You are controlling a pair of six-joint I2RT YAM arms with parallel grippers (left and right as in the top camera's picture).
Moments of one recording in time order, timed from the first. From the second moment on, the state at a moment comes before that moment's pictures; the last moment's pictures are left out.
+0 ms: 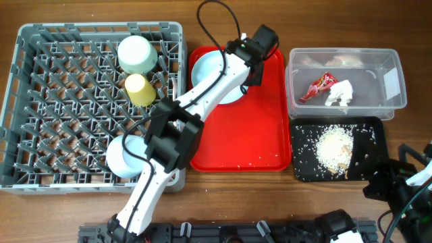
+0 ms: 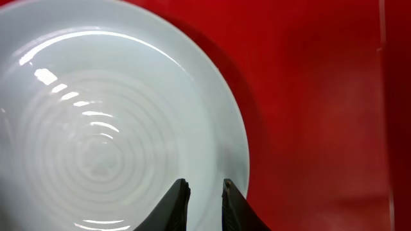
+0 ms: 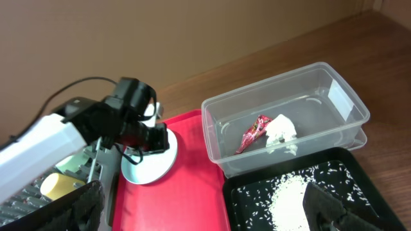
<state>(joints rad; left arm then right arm) -0.67 2.42 2.16 -0.99 -0.16 -0.47 0.32 0.59 1.38 -1.23 0.27 0.49</state>
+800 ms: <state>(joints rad) -0.68 2.49 2.16 -1.28 -0.17 -0.47 0.32 0.59 1.38 -1.23 0.27 0.49</state>
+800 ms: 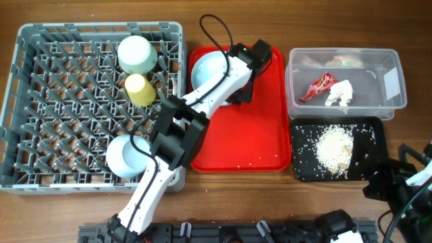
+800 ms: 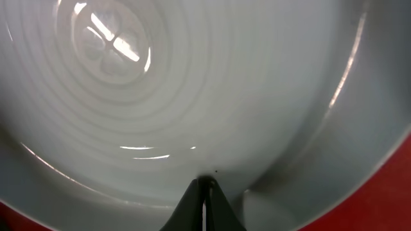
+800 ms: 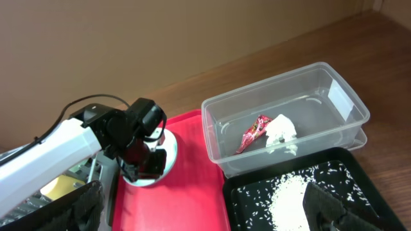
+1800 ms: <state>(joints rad) -0.74 2.41 2.17 -1.18 -0.05 -0.43 0.32 0.59 1.38 -1.23 0.27 0.49</state>
